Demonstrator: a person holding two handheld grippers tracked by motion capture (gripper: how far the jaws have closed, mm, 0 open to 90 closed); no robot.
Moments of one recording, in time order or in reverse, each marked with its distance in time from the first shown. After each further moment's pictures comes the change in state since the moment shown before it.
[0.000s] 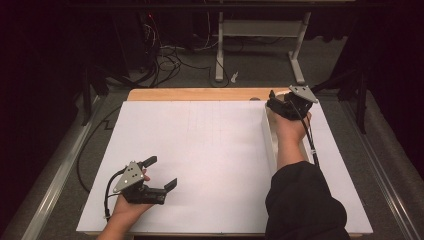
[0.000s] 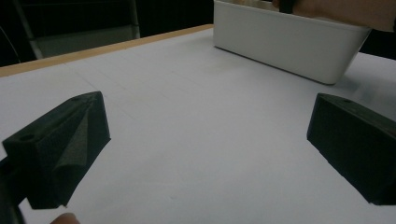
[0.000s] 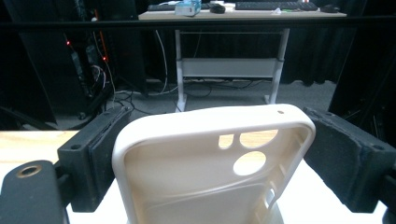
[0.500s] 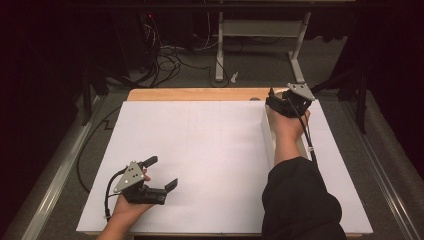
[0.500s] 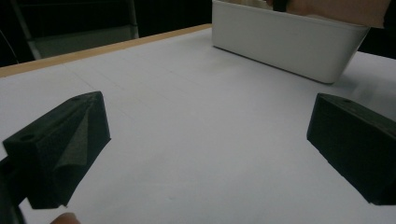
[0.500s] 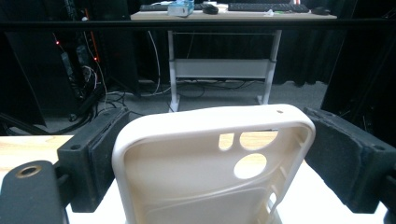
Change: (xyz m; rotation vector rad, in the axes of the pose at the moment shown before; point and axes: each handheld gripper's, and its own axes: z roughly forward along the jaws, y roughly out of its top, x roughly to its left) left arm 0.000 0.000 0.001 0.002 -0.003 0.003; right arm 0.005 0.003 0.008 0.001 -0.034 -0.014
